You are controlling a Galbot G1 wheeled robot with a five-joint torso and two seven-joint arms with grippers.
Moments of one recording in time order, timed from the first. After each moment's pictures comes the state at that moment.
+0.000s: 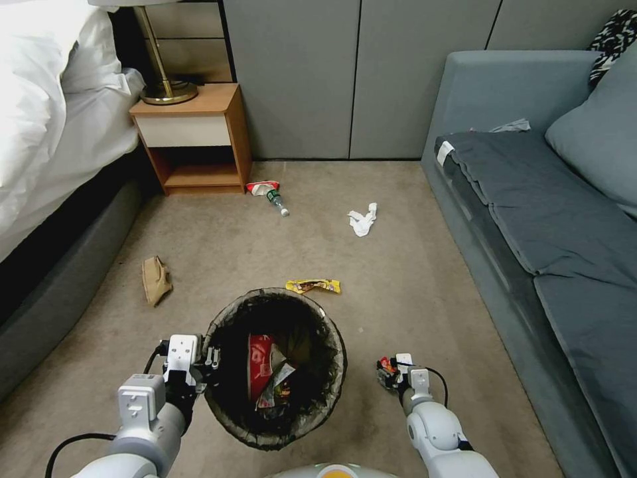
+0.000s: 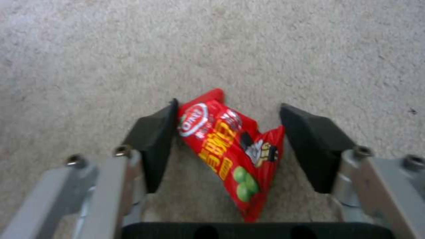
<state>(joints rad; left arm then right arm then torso) 1.87 -1.43 -0.63 -2.50 -0.16 0.62 -0.01 -1.25 1.44 0.33 1.26 0.18 -0.26 0.07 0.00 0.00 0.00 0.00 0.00</state>
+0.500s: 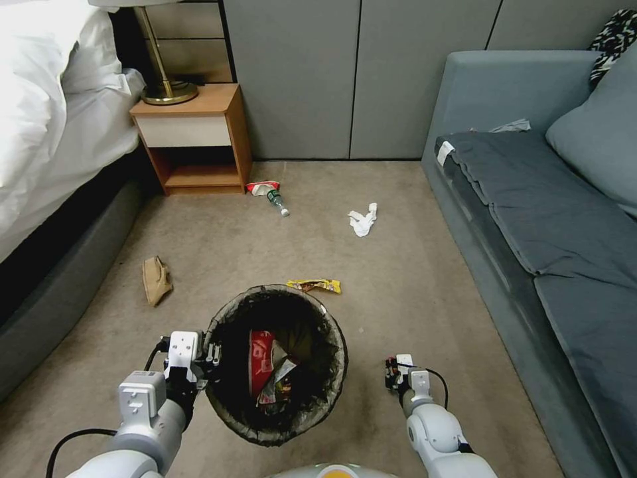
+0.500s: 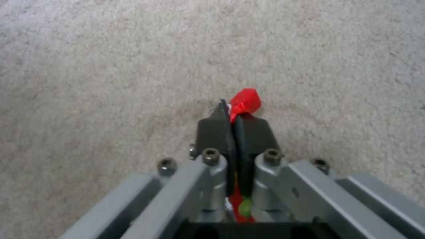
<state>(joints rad) 1.85 -1.42 -0.63 -2.50 -0.17 0.62 -0.01 -1.25 1.45 0.33 1.26 0.18 -0.26 0.08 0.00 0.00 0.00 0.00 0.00</state>
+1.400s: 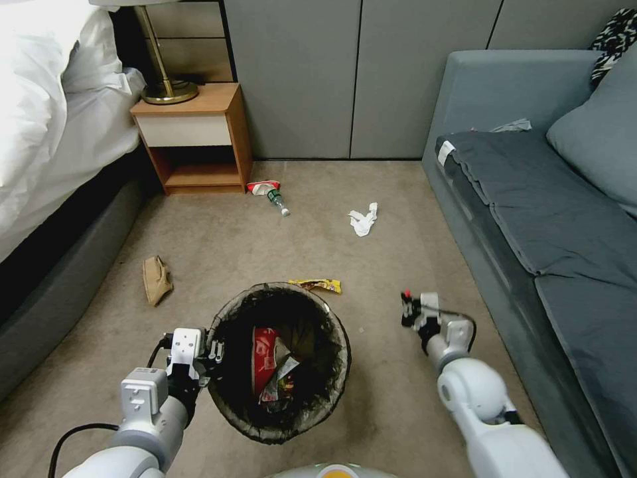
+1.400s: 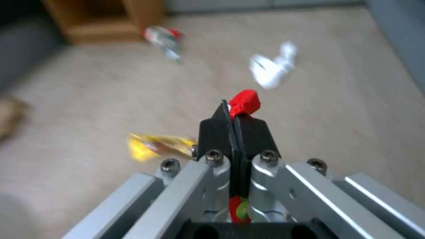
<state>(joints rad) 1.85 -1.38 -0.61 -2.50 -0.18 0.63 -0.01 -1.31 1.24 0.35 1.96 0.43 -0.39 0.05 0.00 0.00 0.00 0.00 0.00</state>
